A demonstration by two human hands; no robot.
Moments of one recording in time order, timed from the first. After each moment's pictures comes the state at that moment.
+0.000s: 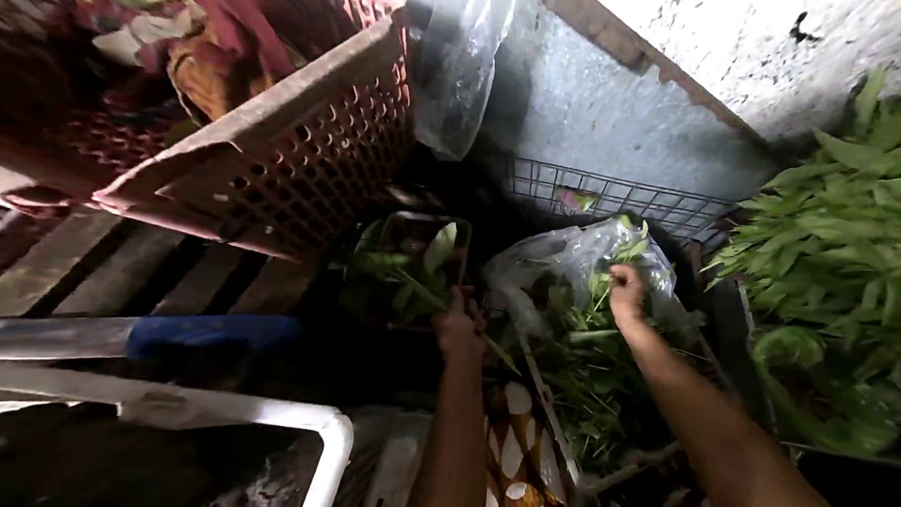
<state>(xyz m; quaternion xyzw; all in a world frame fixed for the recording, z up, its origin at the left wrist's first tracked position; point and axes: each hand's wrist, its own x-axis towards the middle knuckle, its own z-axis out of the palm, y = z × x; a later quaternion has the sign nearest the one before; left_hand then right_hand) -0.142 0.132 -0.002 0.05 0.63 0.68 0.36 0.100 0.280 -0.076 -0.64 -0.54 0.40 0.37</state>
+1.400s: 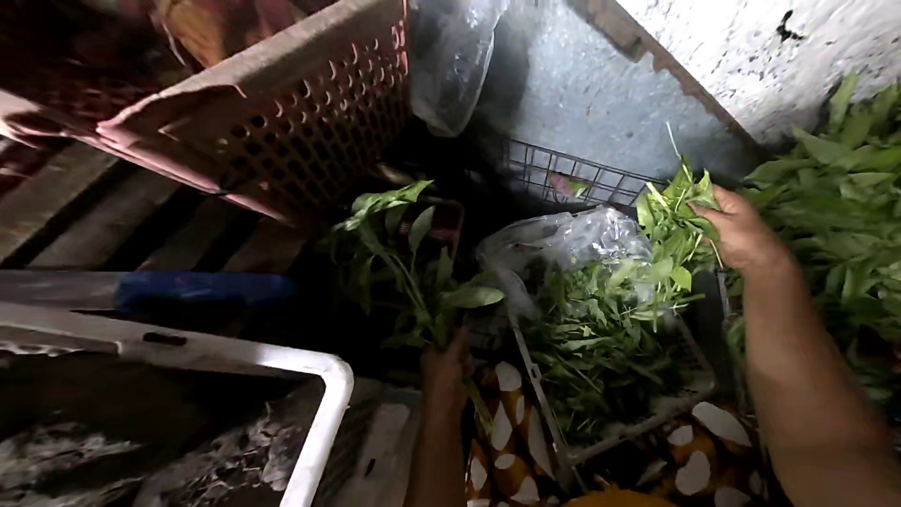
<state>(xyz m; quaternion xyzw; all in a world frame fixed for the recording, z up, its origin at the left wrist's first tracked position) -0.119 0.031 -0.011 0.06 0.68 0.60 0.42 0.202 0.294 0.120 -0.48 -0.69 0.43 0.32</state>
